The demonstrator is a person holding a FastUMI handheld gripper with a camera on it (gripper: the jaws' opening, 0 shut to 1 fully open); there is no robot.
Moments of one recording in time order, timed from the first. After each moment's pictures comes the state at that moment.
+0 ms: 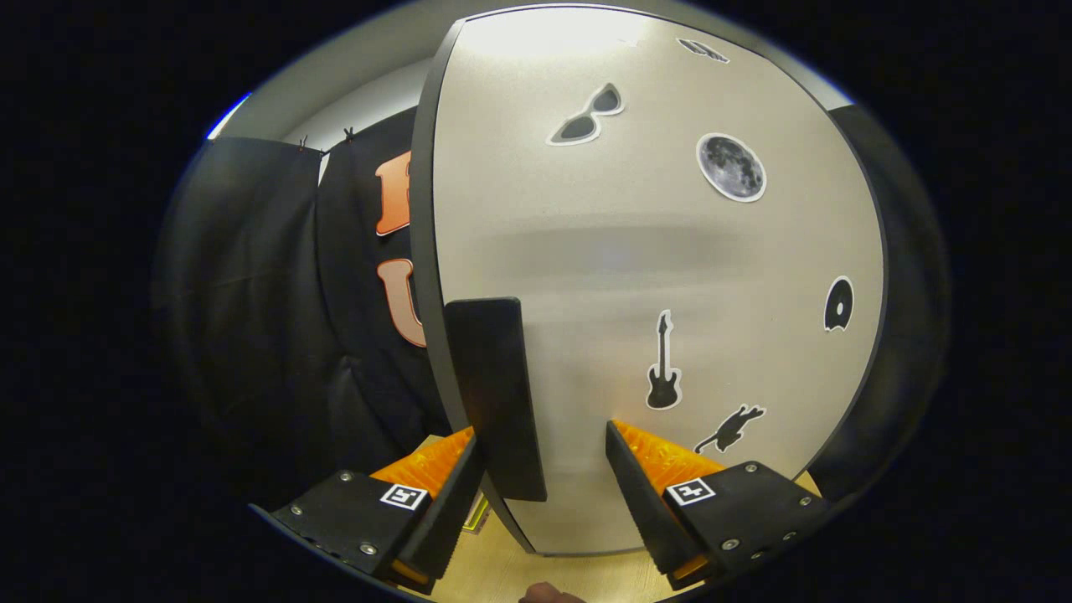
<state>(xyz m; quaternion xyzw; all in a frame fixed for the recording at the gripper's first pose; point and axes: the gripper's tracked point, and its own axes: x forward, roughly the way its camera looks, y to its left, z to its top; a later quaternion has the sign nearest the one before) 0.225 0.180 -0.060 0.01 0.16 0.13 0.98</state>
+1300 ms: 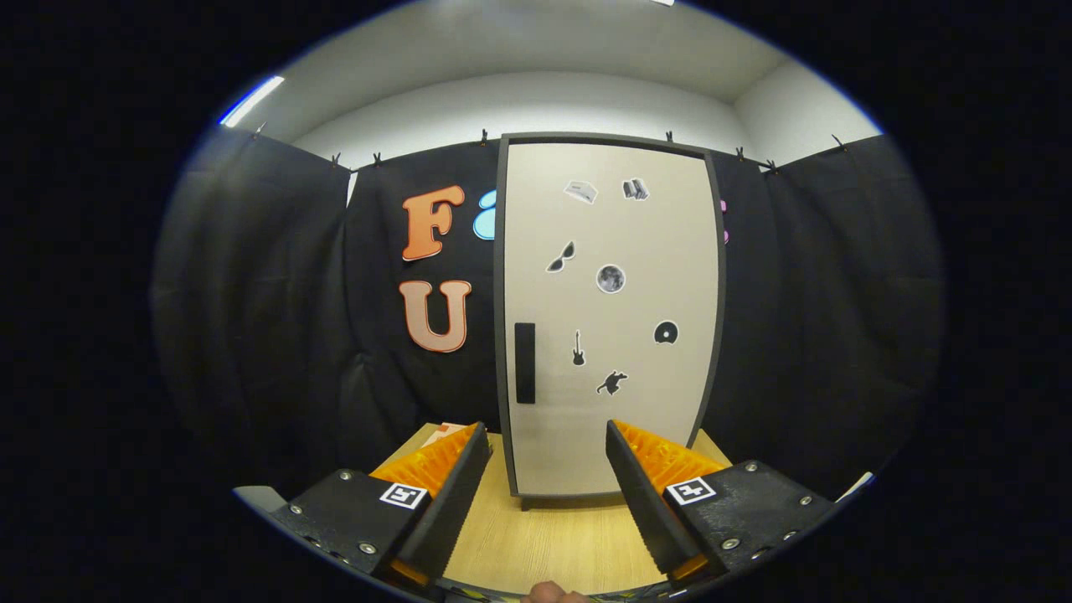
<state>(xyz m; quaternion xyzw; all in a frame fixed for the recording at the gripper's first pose) 0.125 0.128 -0.004 -0.03 0.09 0.08 0.99</state>
